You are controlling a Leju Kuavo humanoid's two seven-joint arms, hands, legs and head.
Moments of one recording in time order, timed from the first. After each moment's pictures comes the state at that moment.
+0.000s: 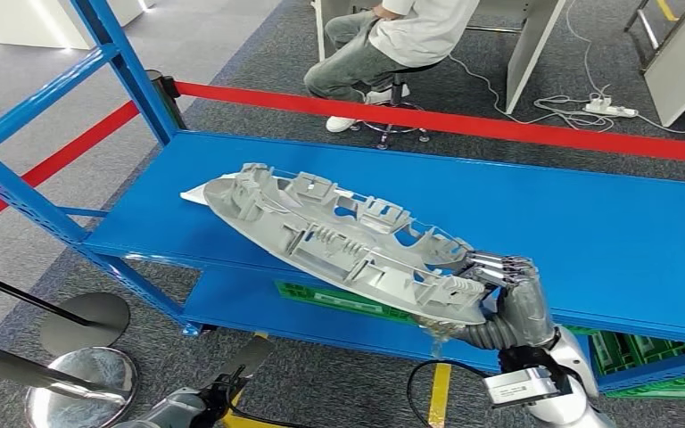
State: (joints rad) left arm -0.26 -0.17 0.68 -0.20 -0.71 -0.16 -0.49; right arm -0.19 -0.10 0.48 -1.48 0.36 -0.18 -0.69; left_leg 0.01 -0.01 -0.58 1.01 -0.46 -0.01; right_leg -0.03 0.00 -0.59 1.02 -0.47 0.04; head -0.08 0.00
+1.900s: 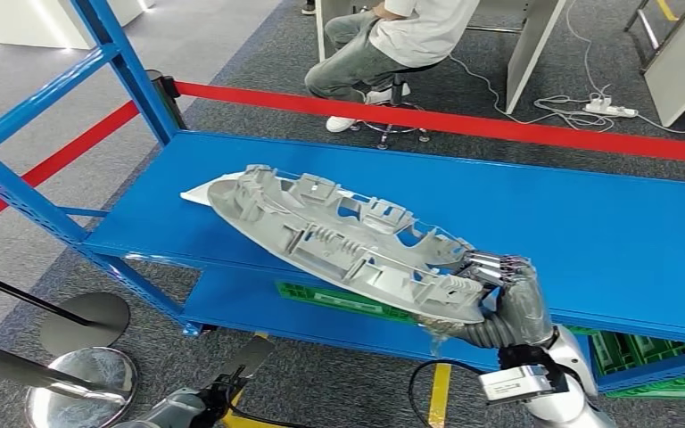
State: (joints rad) left arm -0.26 -0.17 0.68 -0.20 -0.71 -0.17 -0.49; right arm -0.20 -0.10 0.48 -1.47 0.37 -0.19 -0.69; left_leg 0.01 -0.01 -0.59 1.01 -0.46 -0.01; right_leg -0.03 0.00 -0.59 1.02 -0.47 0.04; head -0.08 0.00
